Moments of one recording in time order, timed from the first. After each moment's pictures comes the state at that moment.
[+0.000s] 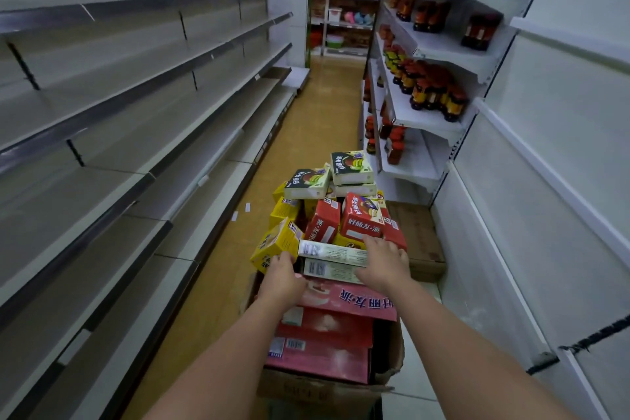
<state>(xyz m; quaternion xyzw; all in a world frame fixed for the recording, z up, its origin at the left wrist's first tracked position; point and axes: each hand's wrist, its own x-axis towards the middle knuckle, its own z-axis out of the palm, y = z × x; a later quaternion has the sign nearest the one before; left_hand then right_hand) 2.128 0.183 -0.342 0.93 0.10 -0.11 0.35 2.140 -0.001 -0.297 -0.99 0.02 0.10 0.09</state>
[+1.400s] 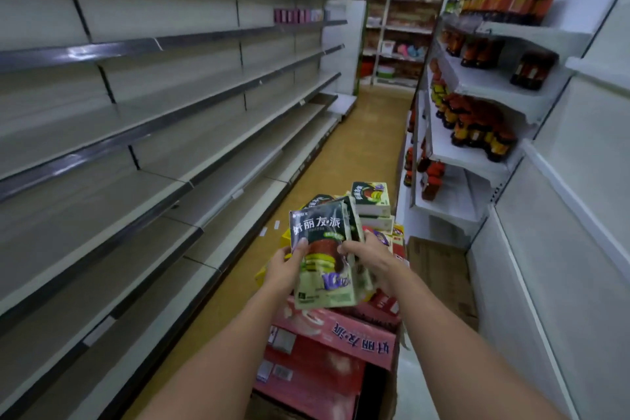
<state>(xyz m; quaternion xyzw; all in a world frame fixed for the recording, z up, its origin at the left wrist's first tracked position) 2.138 0.157 -0.292 0.68 0.25 -0.01 0.68 2.192 -0.001 -0.251 -0.81 0.01 0.21 0.55</state>
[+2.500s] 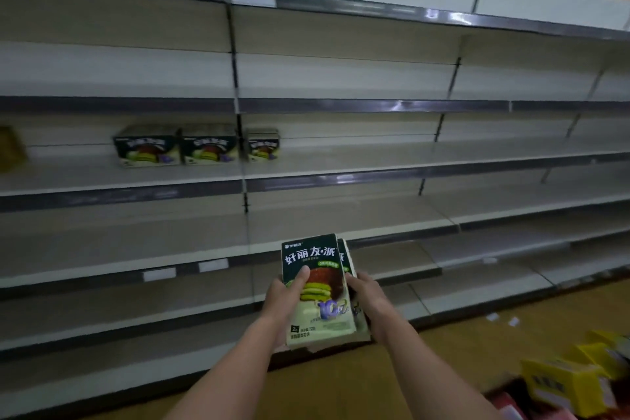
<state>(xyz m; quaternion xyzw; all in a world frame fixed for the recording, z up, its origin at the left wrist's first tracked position) 1.790 0.385 -0.270 0.45 0.53 0.30 0.65 1.940 0.330 -0.265 -0.68 -0.29 0.48 0.48</state>
